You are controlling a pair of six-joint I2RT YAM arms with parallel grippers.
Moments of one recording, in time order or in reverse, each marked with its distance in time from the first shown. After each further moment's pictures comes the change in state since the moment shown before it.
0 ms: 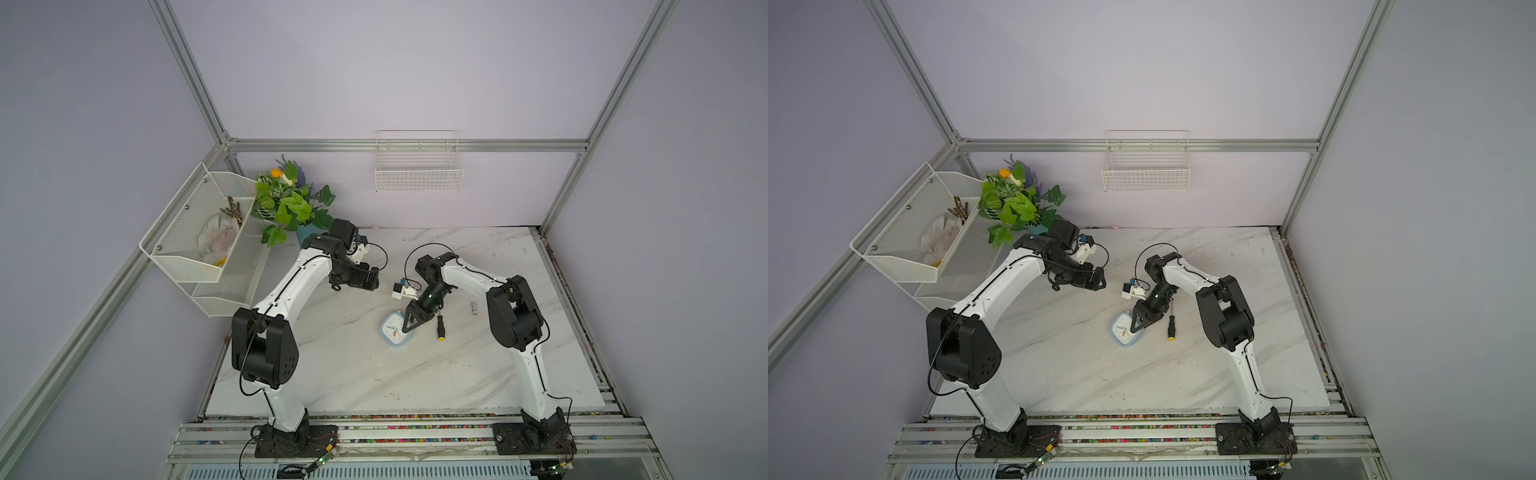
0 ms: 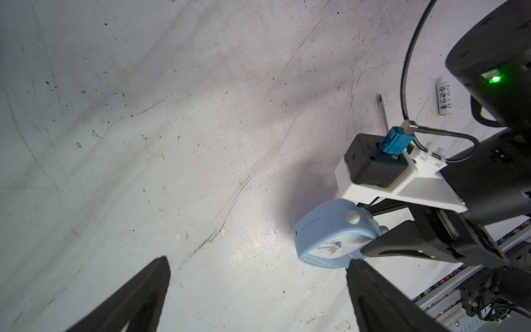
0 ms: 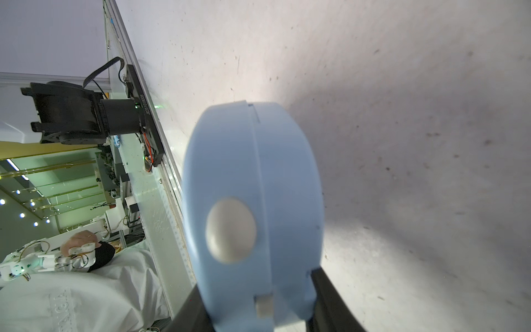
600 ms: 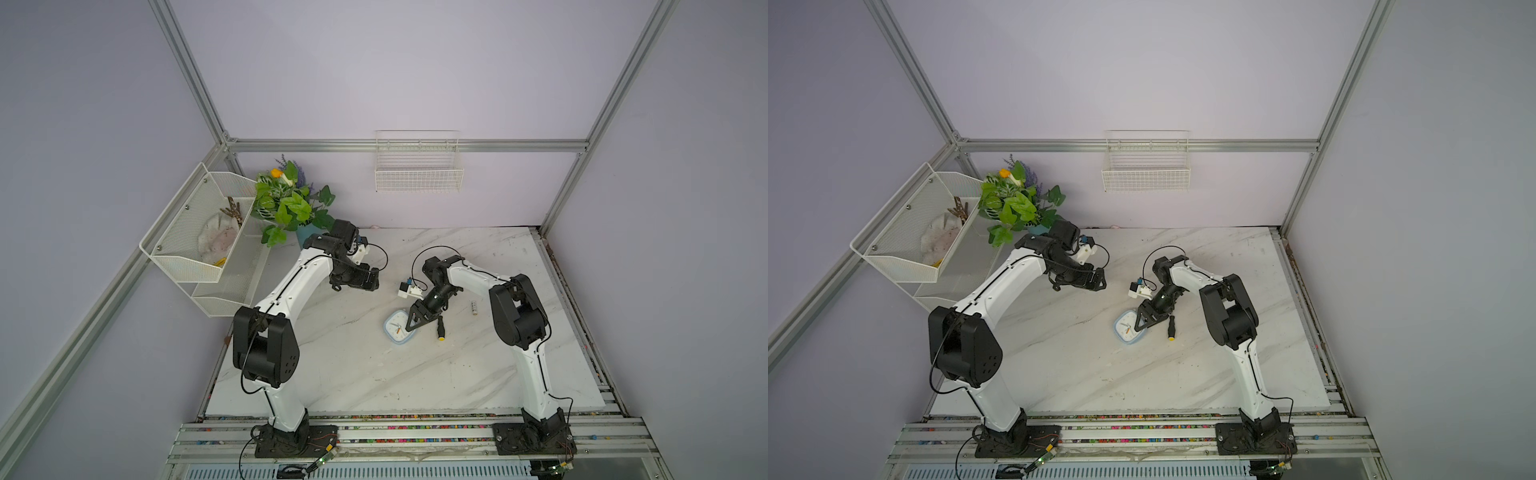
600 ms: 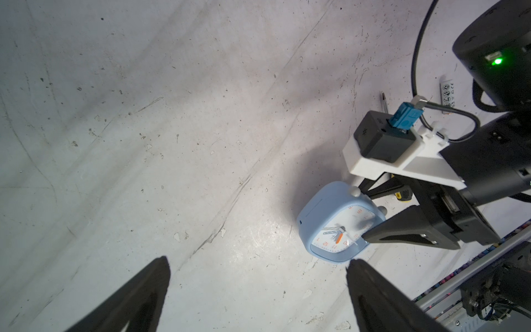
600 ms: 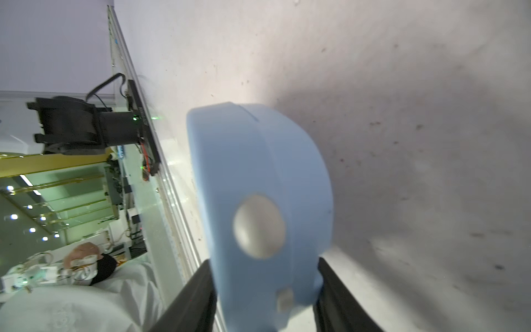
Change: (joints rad) left arm 0.000 0.010 0.000 0.000 0.001 0.000; right arm -0.049 -0.013 -0.086 0.100 -0.018 0.009
